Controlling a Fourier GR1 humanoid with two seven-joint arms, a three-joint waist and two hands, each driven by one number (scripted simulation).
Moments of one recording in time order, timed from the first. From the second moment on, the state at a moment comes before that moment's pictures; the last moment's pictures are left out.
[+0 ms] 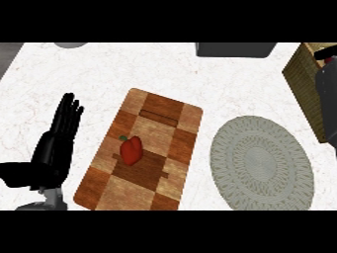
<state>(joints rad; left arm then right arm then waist) -0.01 0.05 -0.03 -1.71 0.02 0.10 0.04 -1.07 -0.32 -0.79 -0.55 1.86 -0.49 1.13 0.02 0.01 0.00</state>
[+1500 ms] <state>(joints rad) 0.00 0.05 -0.01 -1.70 0.01 0.10 0.03 -0.94 -0.24 -0.79 -0.88 2.04 -0.63 1.15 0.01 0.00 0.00</state>
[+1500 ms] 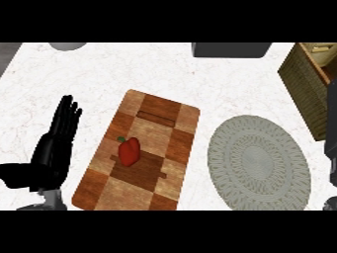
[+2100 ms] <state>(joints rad) 0.00 0.04 0.00 -1.68 0.01 0.11 0.02 -0.83 -0.03 -0.72 -1.43 2.14 -0.54 1.17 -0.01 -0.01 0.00</state>
